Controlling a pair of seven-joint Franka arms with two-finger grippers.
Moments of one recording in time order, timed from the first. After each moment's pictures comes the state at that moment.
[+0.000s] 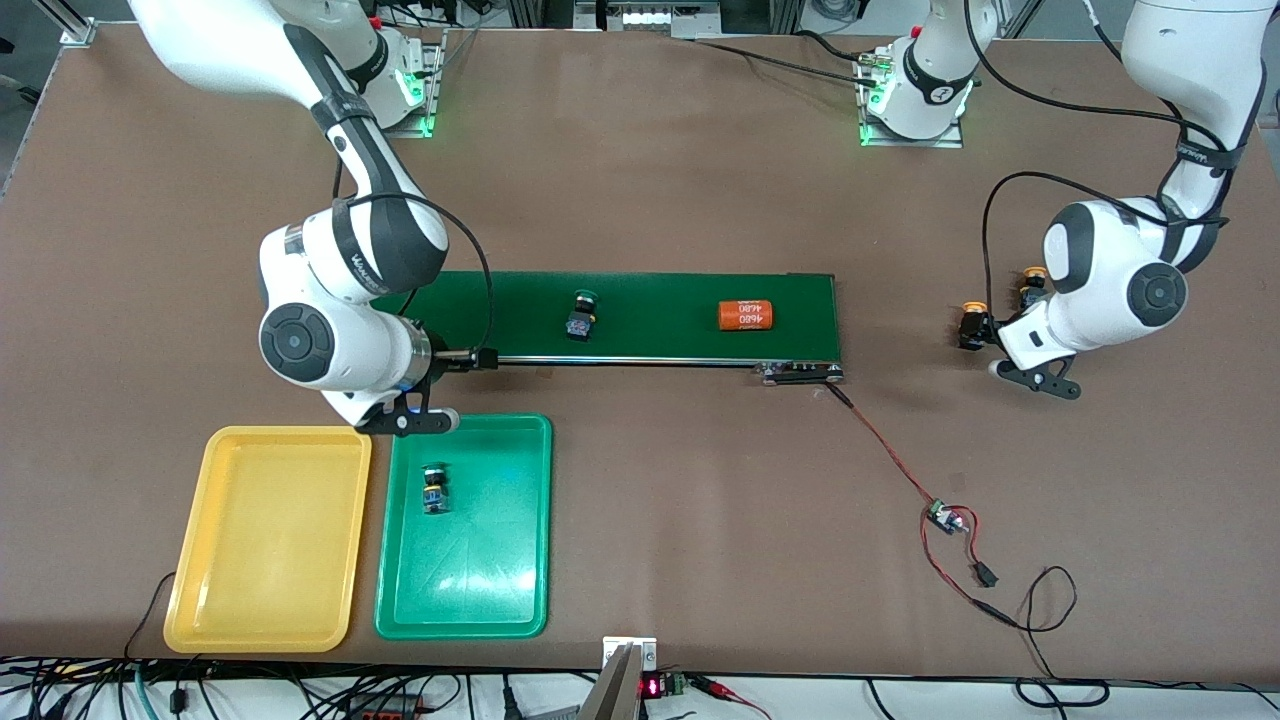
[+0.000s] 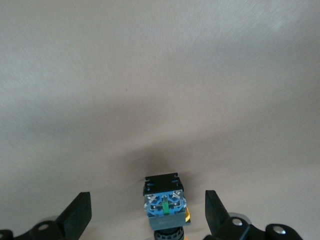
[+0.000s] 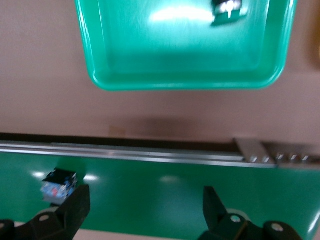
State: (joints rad) left arm 0.19 0.36 -0.08 -2.23 0.01 2.41 0.36; right arm 0.27 0.54 0.11 -1.53 0.16 1.87 0.34
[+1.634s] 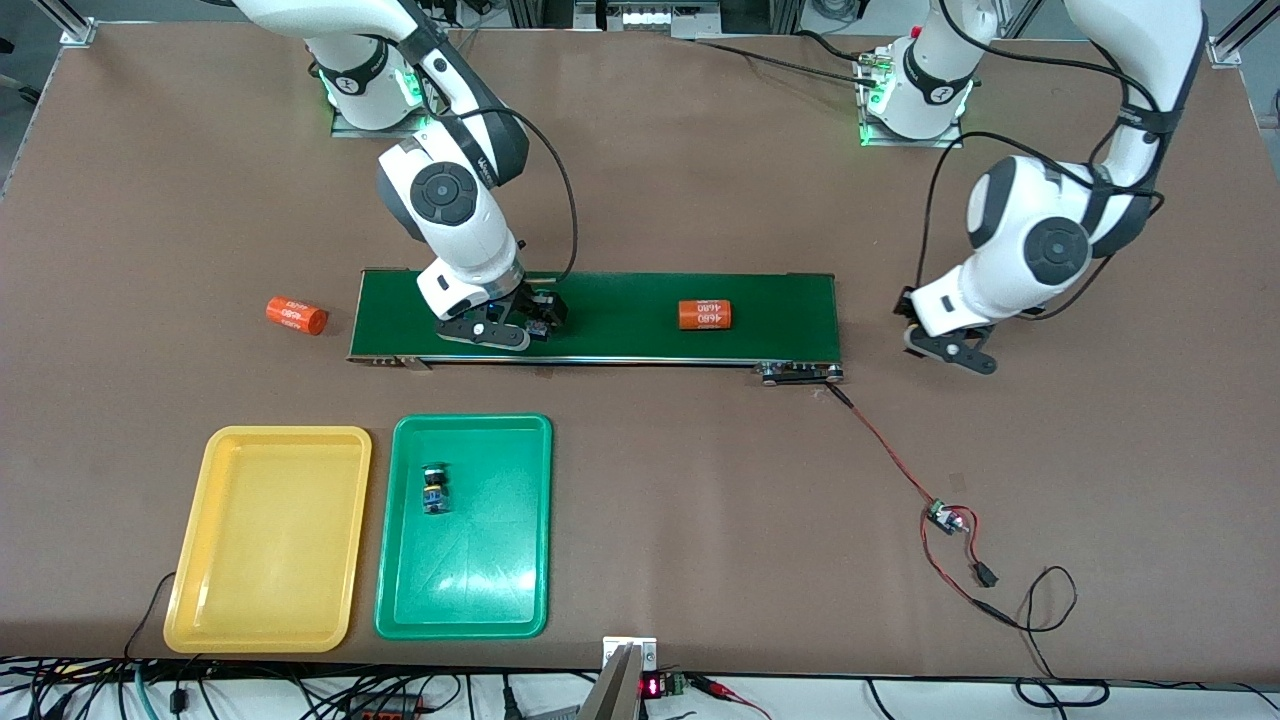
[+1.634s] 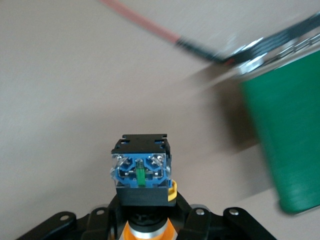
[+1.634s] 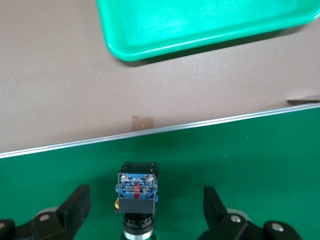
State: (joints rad) left arm 0.02 0.21 -0.21 -2.23 0.01 2.32 0.19; right arm 0.29 0.38 0.31 -2.01 -0.14 2.41 0.86
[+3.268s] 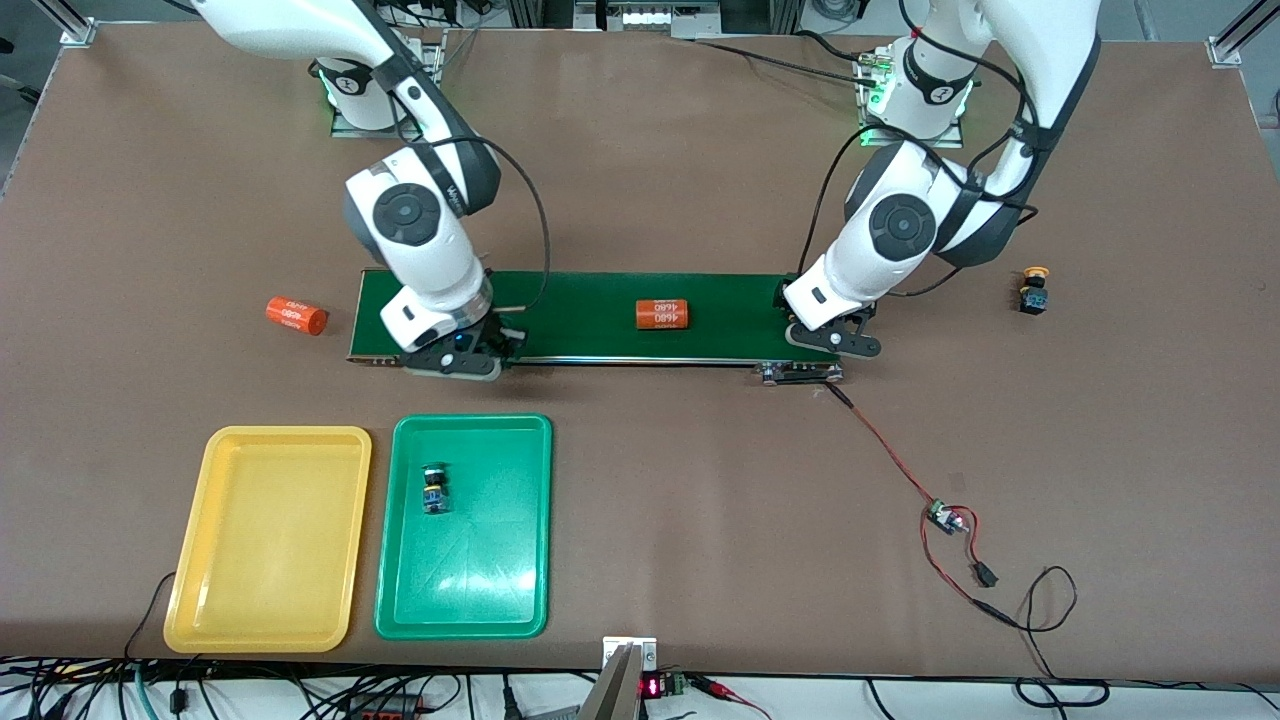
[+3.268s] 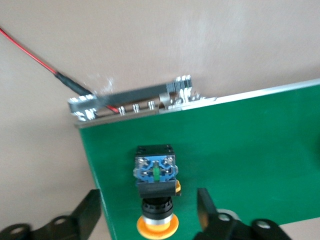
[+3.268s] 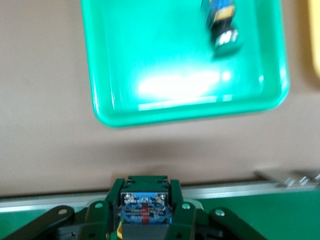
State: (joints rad) left arm -0.06 0.28 -0.39 -2.12 0.01 2.31 -0.30; right arm 0.23 0.41 0.26 -1.89 -0.23 2.42 0.72
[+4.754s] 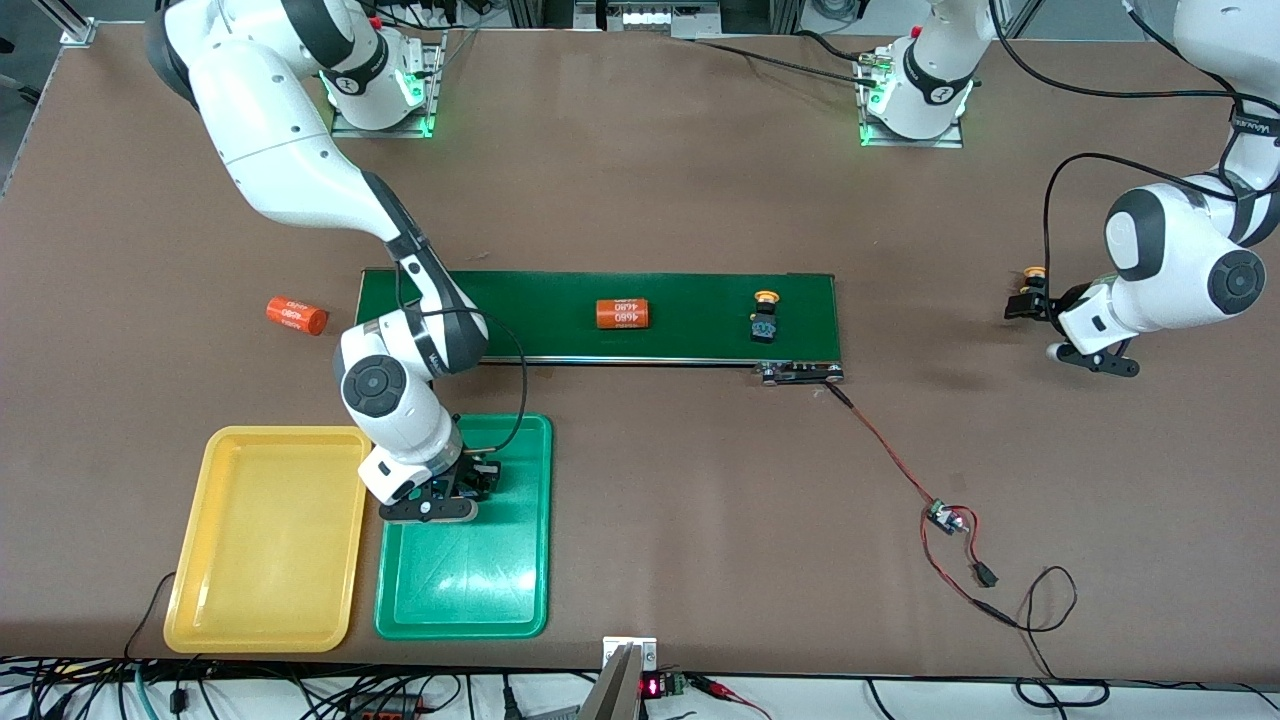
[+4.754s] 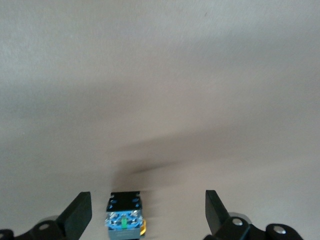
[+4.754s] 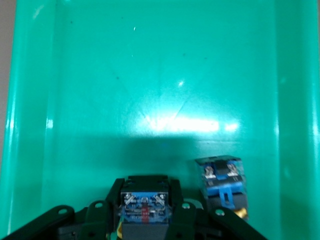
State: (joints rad) left arm 0.35 0.32 -0.08 -2.21 0.04 2.26 0.45; right arm 0.25 0.96 0.12 -1.29 -0.20 2.49 0.41
